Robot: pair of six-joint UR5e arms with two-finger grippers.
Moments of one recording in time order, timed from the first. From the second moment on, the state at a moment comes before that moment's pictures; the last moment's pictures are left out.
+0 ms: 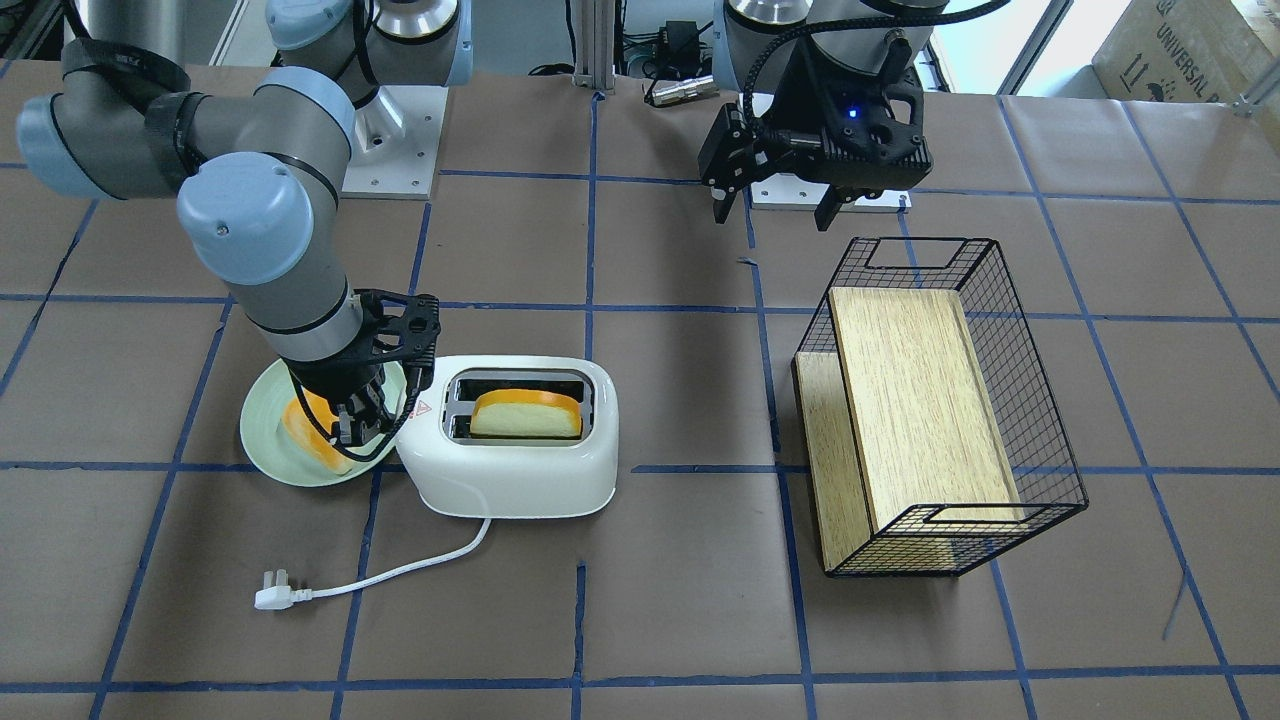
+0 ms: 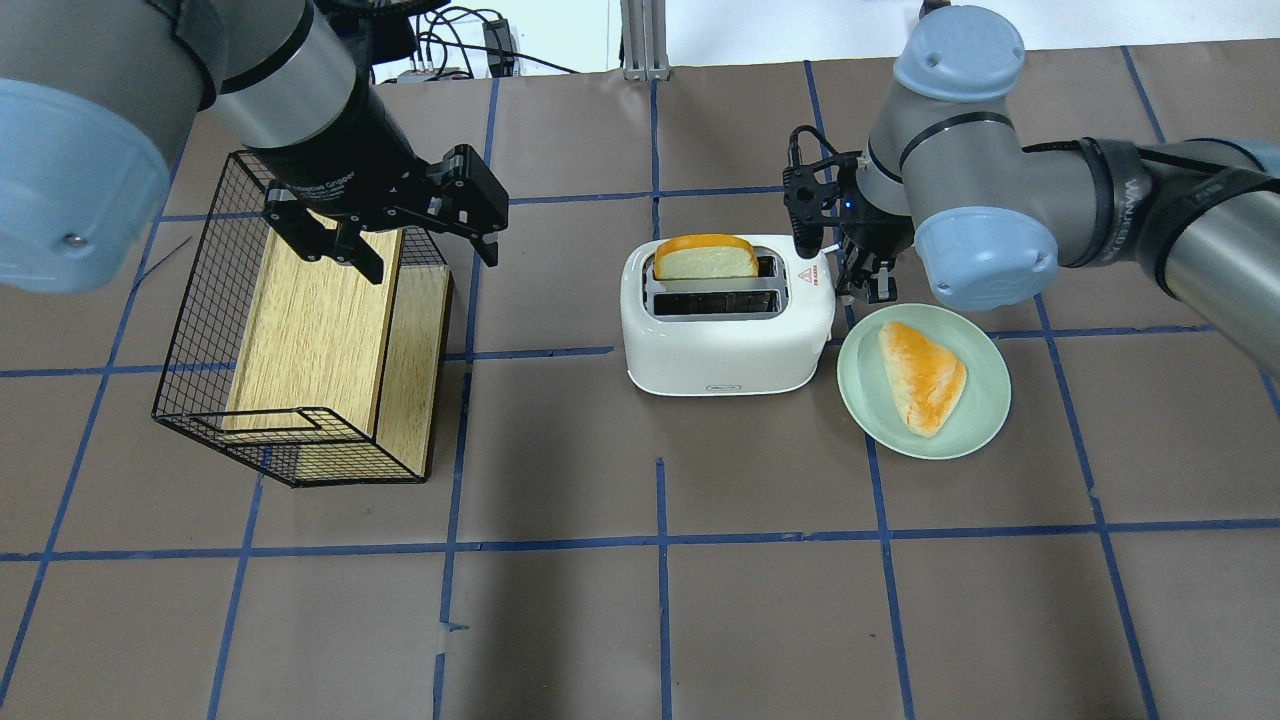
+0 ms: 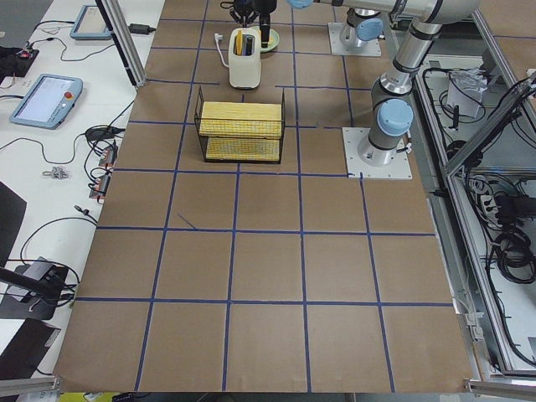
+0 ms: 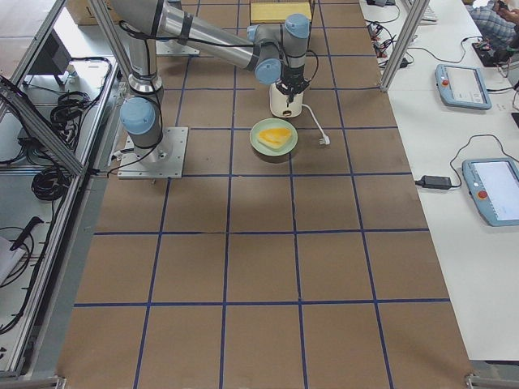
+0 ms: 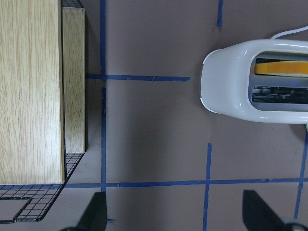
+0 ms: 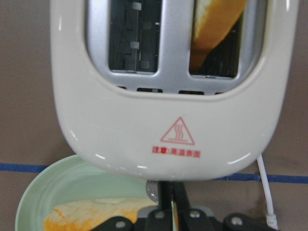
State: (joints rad) left arm -1.68 -1.54 -1.56 -1.59 1.45 -0.16; right arm 1.61 -1.32 1.80 -2.08 -1.54 -1.60
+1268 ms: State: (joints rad) left arm -1.68 -1.54 -1.56 -1.59 1.45 -0.16; right arm 1.60 -1.29 1.85 -2.16 -1.53 -1.59
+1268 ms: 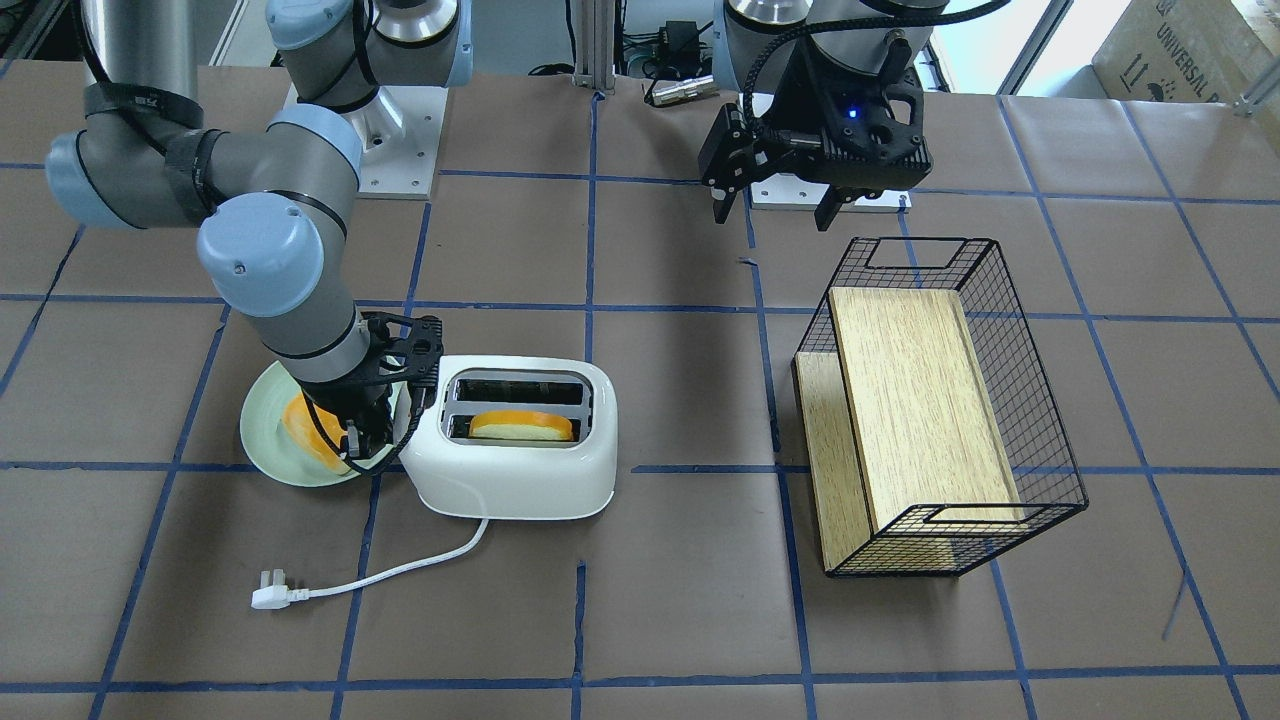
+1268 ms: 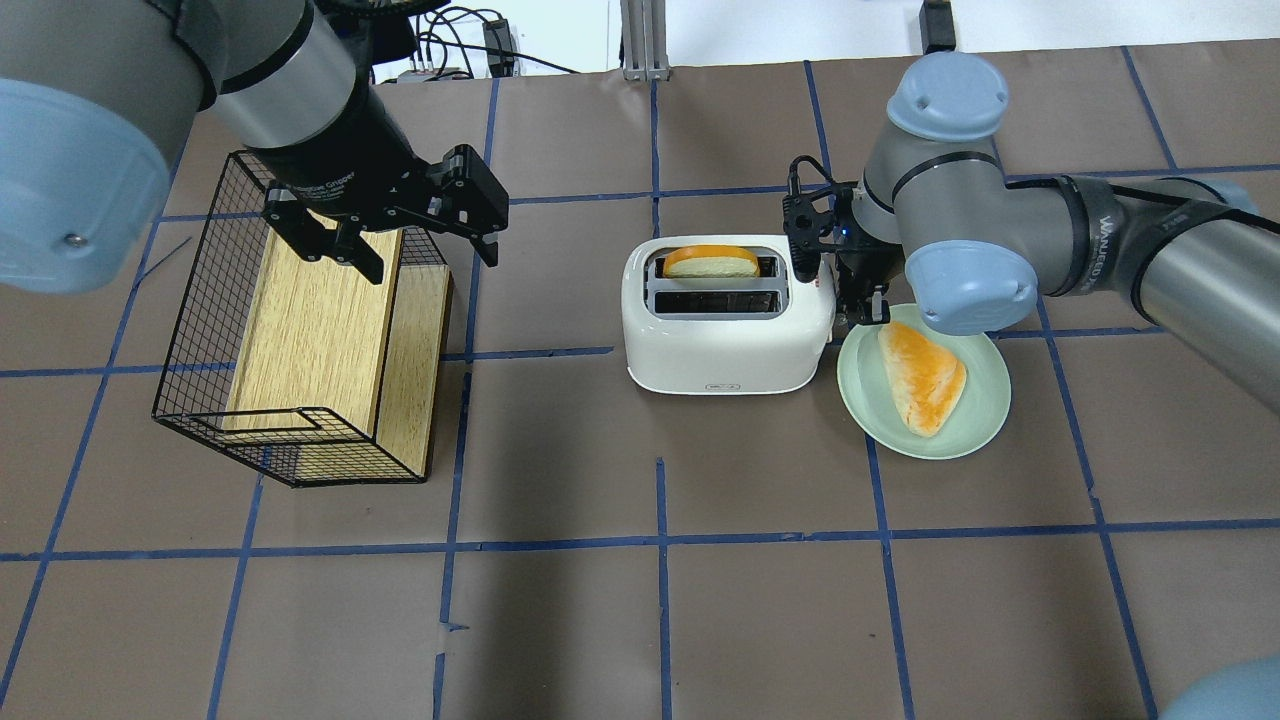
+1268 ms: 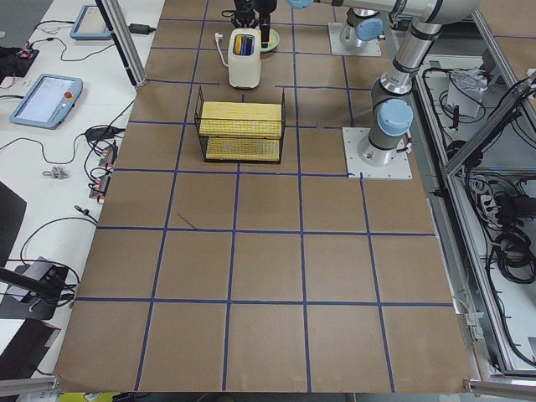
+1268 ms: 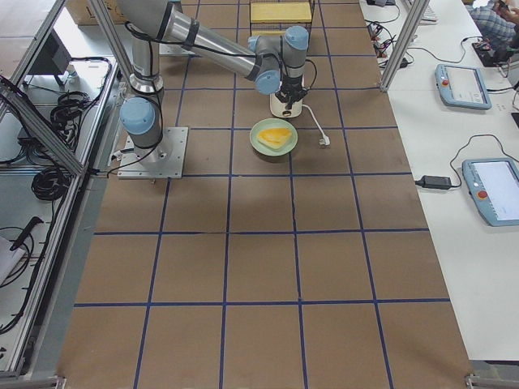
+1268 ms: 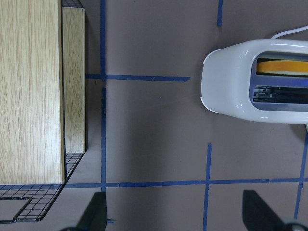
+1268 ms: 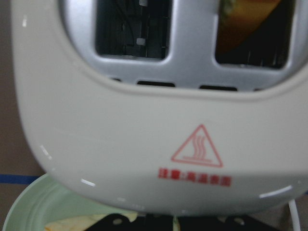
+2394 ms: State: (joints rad) left arm -1.68 -1.54 -1.56 -1.59 1.45 -0.16; right arm 1.60 -1.39 1.82 -2.09 -1.54 -1.40
